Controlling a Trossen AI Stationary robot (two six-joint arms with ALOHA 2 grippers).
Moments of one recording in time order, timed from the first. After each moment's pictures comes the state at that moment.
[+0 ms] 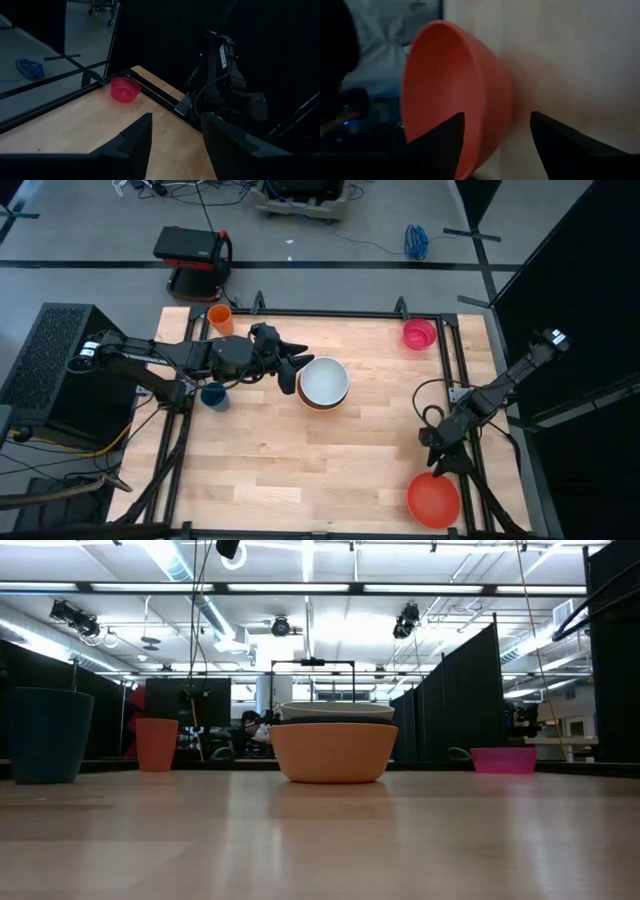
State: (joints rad) left arm -0.11 1.23 1.19 -0.16 -0.49 -0.53; right arm 0.68 0.69 0.24 -0.35 -0.32 0.93
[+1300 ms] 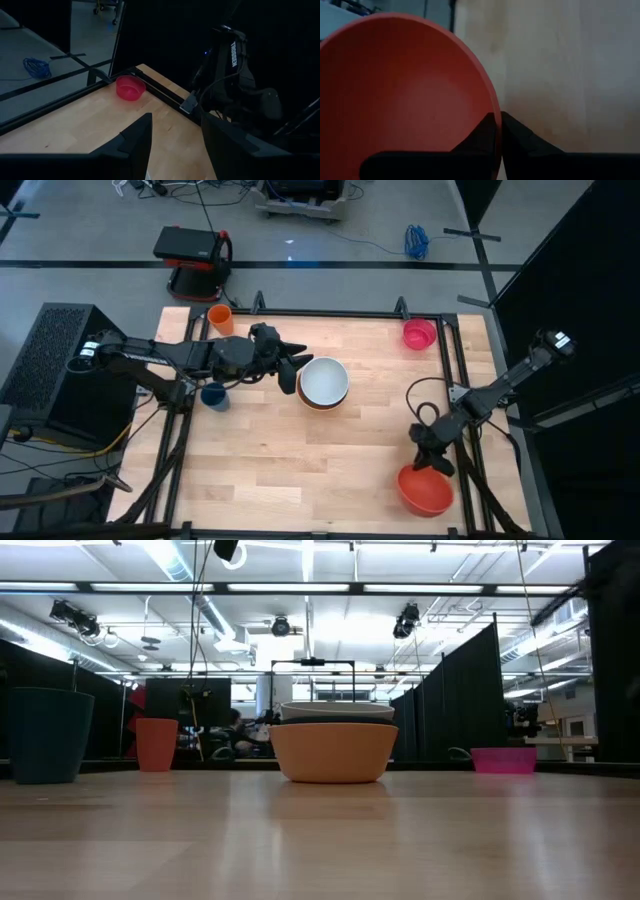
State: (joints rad) left arm -0.11 1.23 1.19 -0.18 -0.50 -0.53; right arm 0.59 0.81 0.31 -0.12 -0.20 0.83
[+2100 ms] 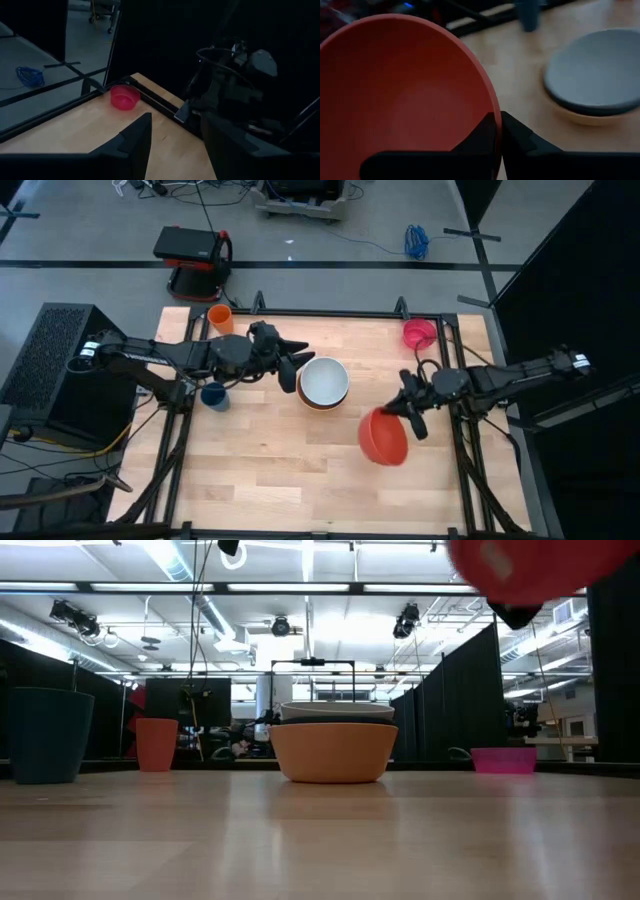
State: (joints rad) left arm -0.11 1.23 1.19 -0.14 -0.50 -0.51; right arm 0.18 0.77 0.61 -0.25 0.03 0.34
